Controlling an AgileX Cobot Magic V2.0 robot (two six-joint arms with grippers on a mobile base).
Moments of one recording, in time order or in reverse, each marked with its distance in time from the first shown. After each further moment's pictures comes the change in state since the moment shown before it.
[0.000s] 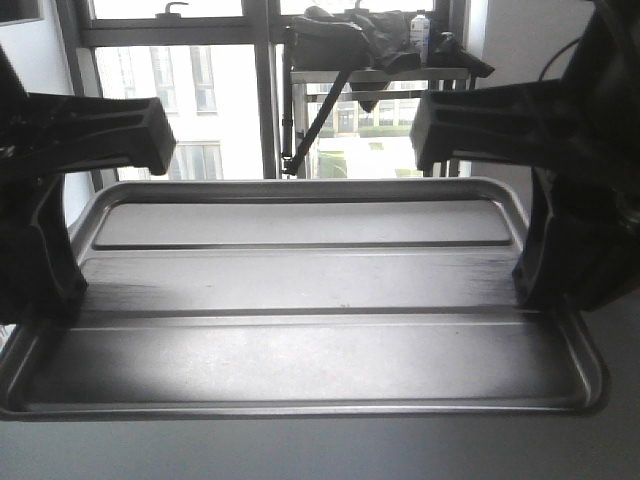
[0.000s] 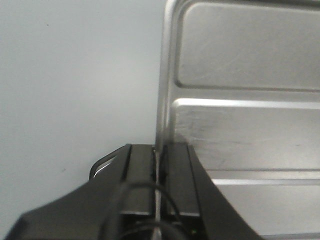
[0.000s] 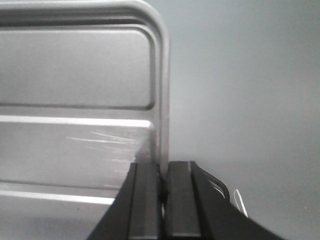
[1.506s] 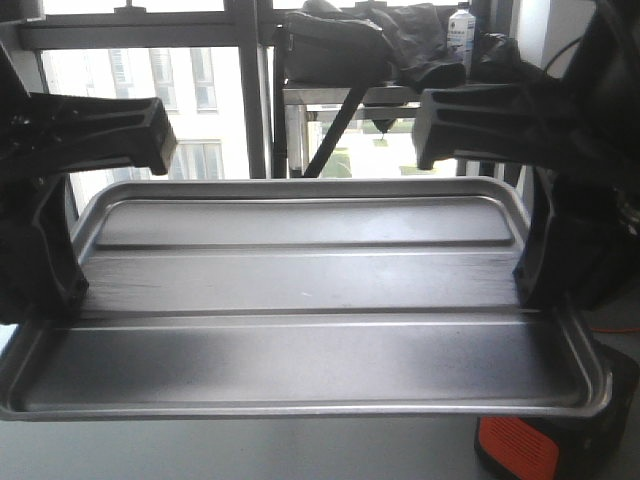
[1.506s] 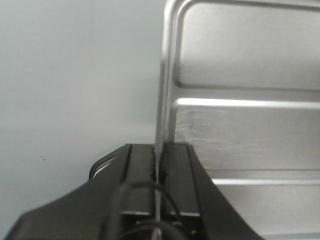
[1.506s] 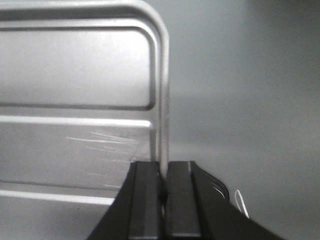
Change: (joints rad) left arm 0.000 0.000 0.000 0.000 -0.002 0.000; right arm 0.000 0.000 0.000 -0.002 0.000 0.000
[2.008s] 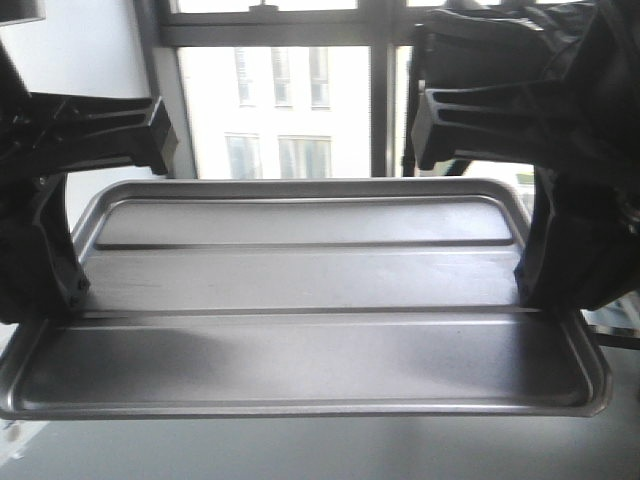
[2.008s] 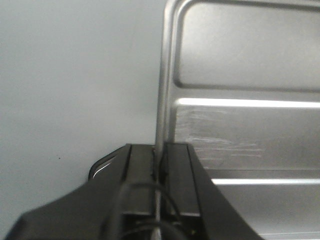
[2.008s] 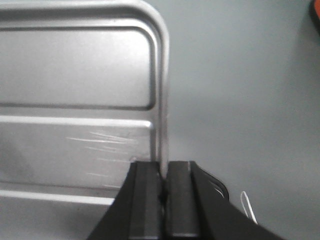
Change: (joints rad) left arm 0.000 0.000 0.000 0.000 -0.002 0.000; right arm 0.000 0.000 0.000 -0.001 0.000 0.000
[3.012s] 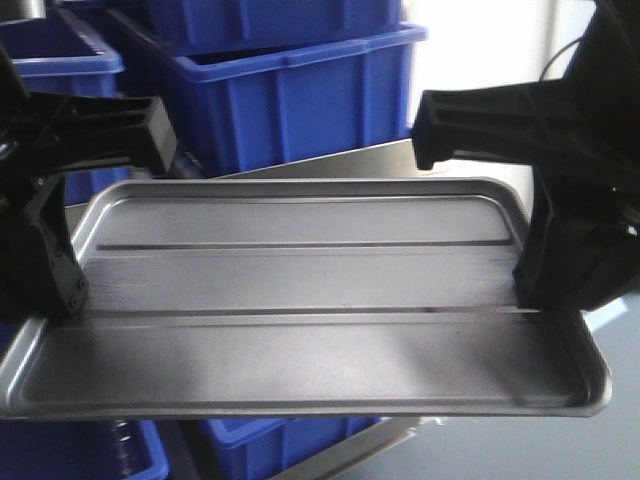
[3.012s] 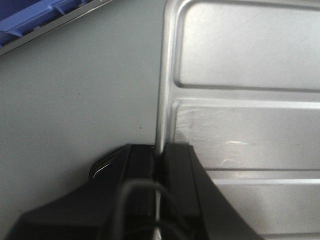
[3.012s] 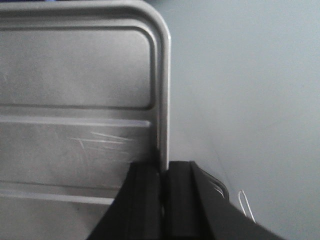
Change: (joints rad) left arm 0.000 0.000 0.000 0.000 0.000 0.000; right arm 0.000 0.000 0.000 0.000 0.000 0.000
